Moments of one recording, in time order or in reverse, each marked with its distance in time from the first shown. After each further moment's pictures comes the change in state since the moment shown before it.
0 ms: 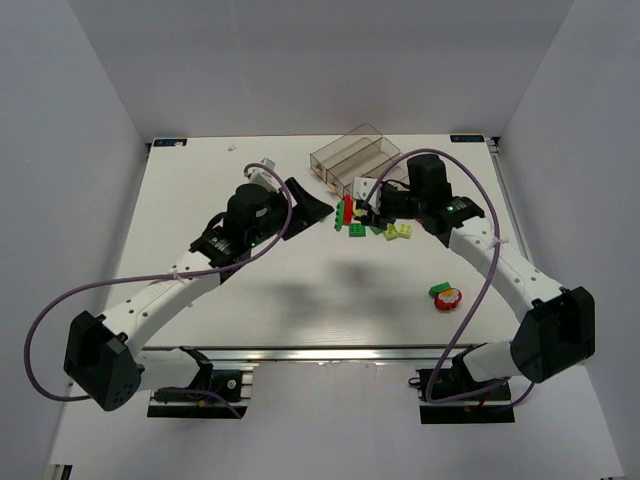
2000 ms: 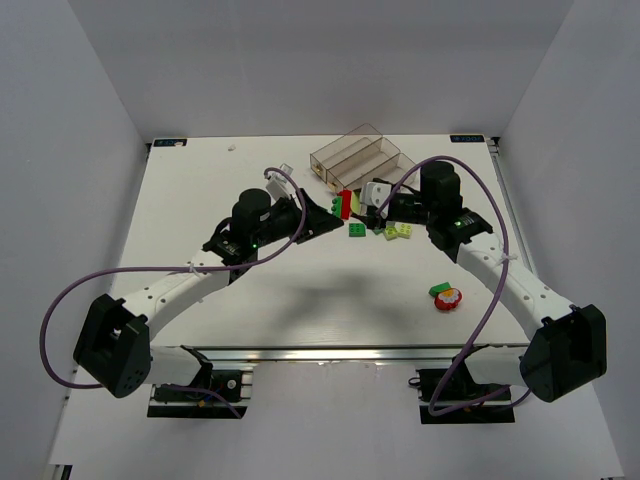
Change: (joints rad) left arm 0.023 0.098 -0.101 0.291 0.298 0.004; right arm 0.000 -0.113 -0.137 0.247 -0.102 0.054
